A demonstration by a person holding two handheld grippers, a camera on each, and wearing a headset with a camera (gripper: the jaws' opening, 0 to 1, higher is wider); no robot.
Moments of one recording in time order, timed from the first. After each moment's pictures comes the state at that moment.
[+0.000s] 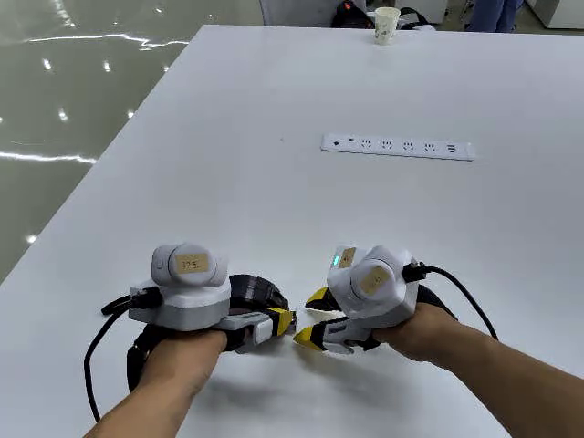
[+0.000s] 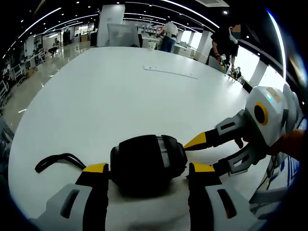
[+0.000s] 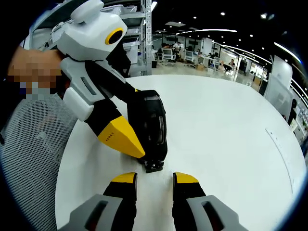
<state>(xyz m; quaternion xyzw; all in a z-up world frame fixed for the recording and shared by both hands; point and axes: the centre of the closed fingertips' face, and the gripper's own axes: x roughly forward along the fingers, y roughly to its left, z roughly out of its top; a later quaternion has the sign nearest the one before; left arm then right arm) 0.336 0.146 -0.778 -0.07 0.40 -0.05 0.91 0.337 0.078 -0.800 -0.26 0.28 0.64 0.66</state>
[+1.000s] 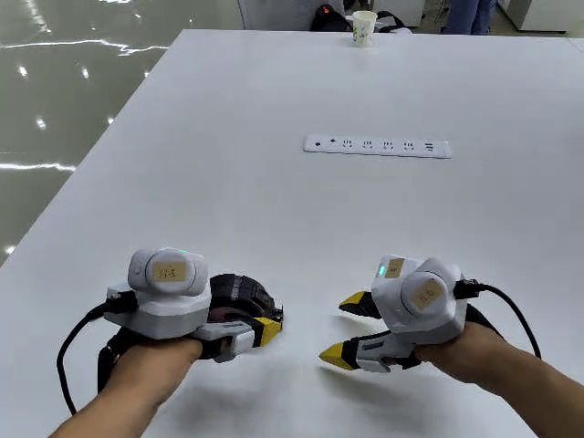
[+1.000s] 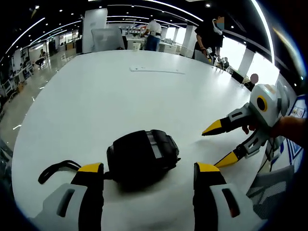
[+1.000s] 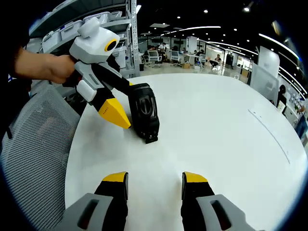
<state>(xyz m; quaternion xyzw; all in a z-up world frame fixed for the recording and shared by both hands) 0.326 0.140 -0.771 -0.03 0.39 -0.11 0.91 0.332 0.014 -0.791 -0.23 0.29 0.60 0.71</state>
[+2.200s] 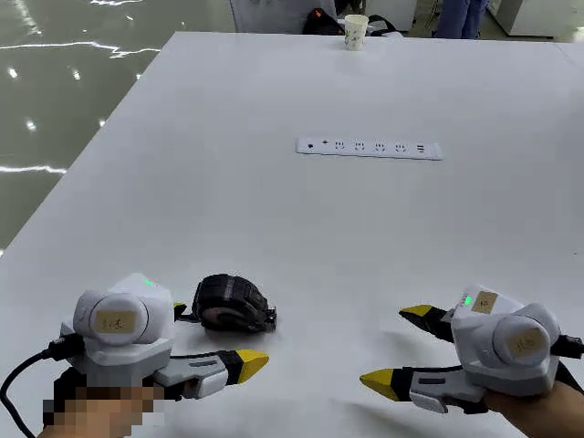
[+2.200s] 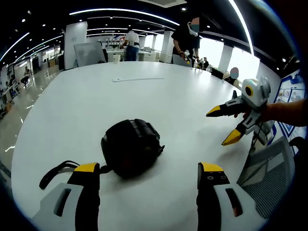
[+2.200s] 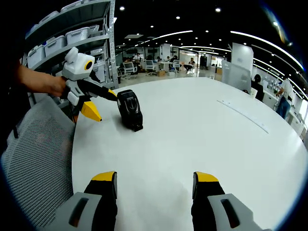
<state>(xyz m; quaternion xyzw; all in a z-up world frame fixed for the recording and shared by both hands) 0.293 0.133 -0.758 0.00 0.34 -0.20 0.92 0.321 -0.054 -0.773 -0.17 0.28 0.53 0.78</state>
